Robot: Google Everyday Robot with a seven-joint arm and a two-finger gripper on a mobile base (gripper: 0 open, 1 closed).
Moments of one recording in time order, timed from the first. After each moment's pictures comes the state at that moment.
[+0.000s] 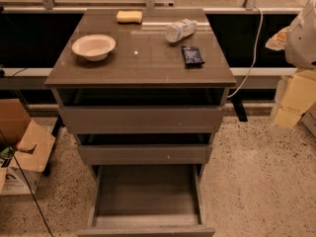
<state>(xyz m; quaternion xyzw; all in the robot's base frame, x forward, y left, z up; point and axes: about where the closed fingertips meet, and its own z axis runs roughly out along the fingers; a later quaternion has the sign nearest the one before) 0.438 -0.217 0.977 -0.60 0.78 -0.04 0.16</state>
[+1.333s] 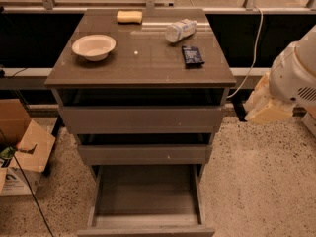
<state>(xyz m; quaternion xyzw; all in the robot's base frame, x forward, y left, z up) 0.439 -0.208 0.914 -0.61 0.77 0.00 0.17</state>
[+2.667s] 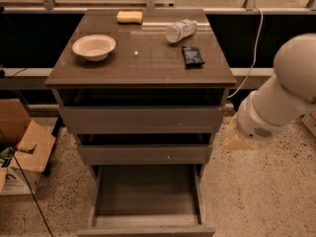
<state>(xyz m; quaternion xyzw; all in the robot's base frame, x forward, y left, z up) 0.452 -0.192 0.803 -0.59 0.79 0.03 0.16</state>
